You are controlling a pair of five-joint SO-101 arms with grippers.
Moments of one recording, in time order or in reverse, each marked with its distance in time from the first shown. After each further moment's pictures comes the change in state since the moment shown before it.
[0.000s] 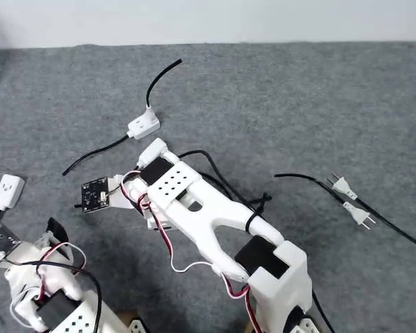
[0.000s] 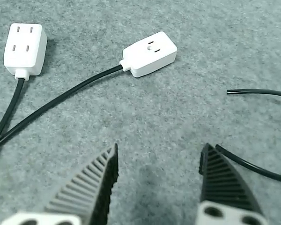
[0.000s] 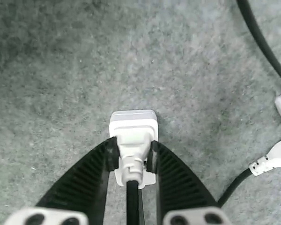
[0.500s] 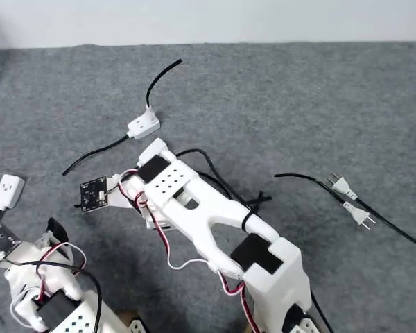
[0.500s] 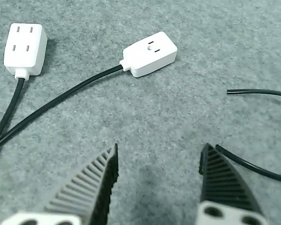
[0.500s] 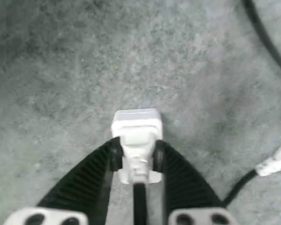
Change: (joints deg) left arm 0.0 0.0 0.0 0.0 0.0; right arm -0.3 2.4 -4.0 5.9 0.0
